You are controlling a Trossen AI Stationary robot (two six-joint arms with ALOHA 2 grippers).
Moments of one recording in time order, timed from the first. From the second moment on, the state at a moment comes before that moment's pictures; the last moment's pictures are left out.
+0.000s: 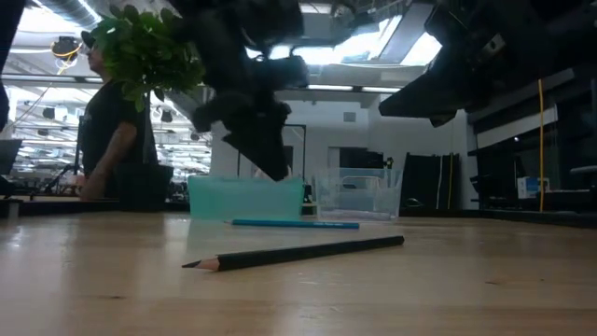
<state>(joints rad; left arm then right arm) -0.04 1.76 1.14 -0.43 -0.17 0.25 0.36 1.42 0.47 0.58 0.39 0.17</state>
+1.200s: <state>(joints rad) 0.10 1.98 1.28 -0.51 0.00 0.31 0.36 1.42 0.47 0.53 0.39 0.18</state>
